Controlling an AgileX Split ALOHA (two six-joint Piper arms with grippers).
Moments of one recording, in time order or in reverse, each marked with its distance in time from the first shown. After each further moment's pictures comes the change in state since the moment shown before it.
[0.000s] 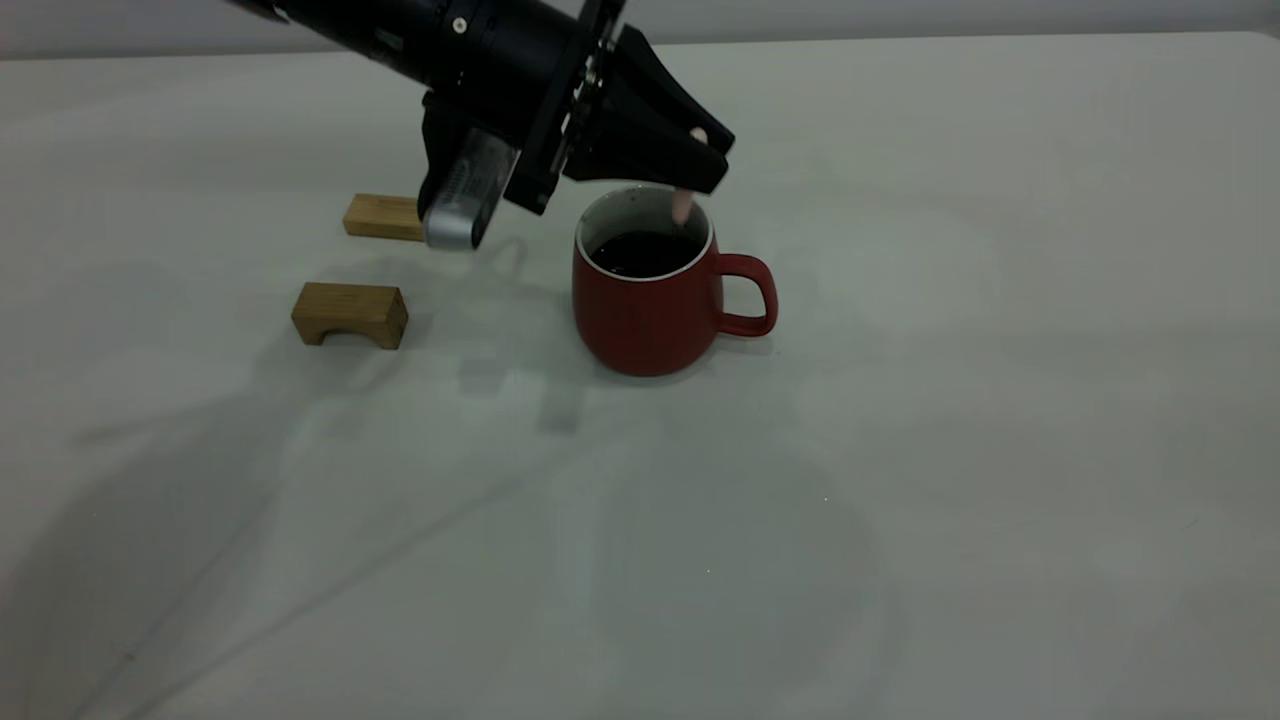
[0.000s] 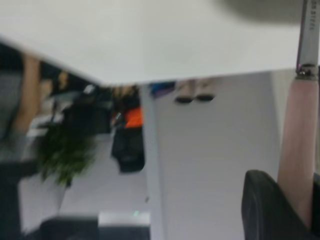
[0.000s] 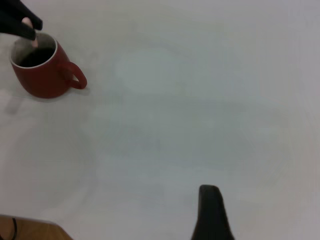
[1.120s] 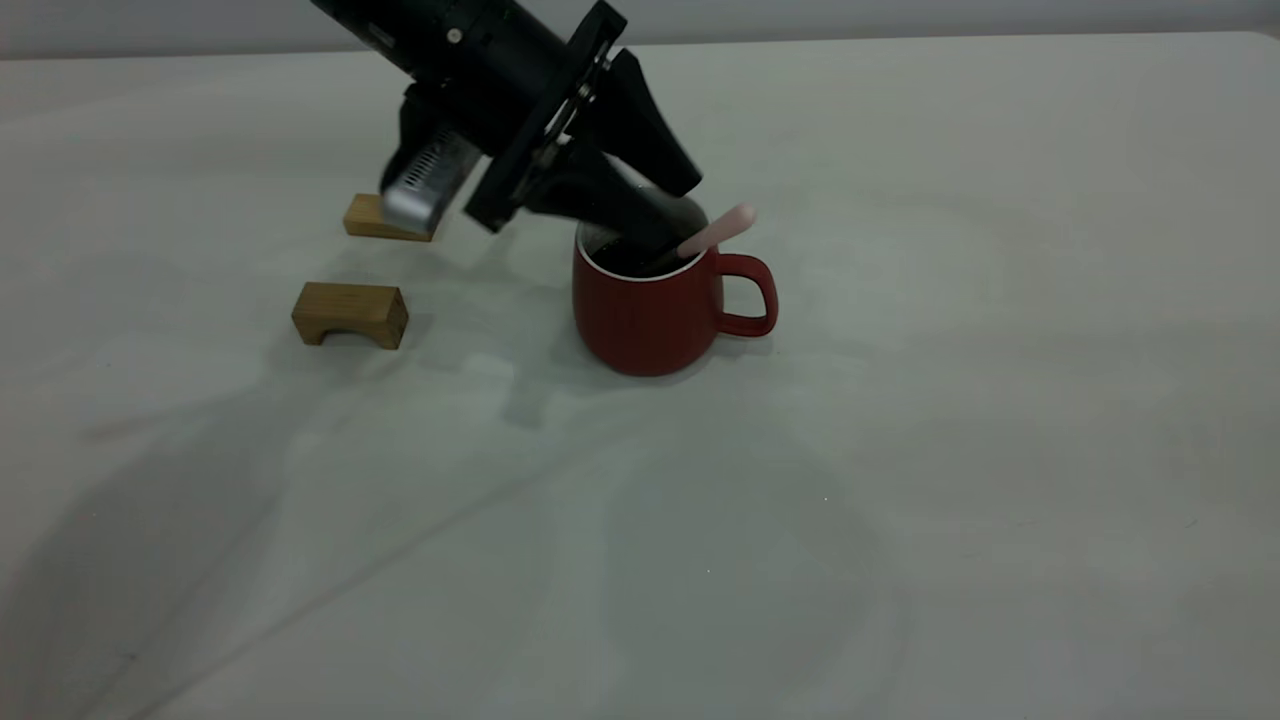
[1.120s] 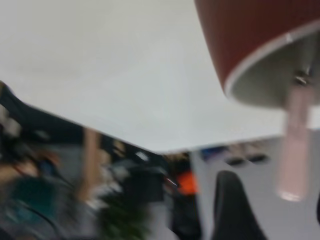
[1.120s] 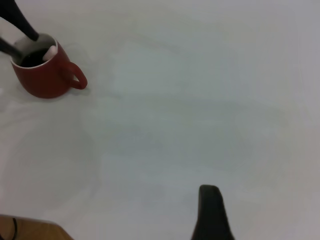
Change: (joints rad) left arm -0.011 -0.012 -0.090 0.338 -0.078 -0.059; right arm 0.000 0.000 0.000 0.000 0.000 0.000
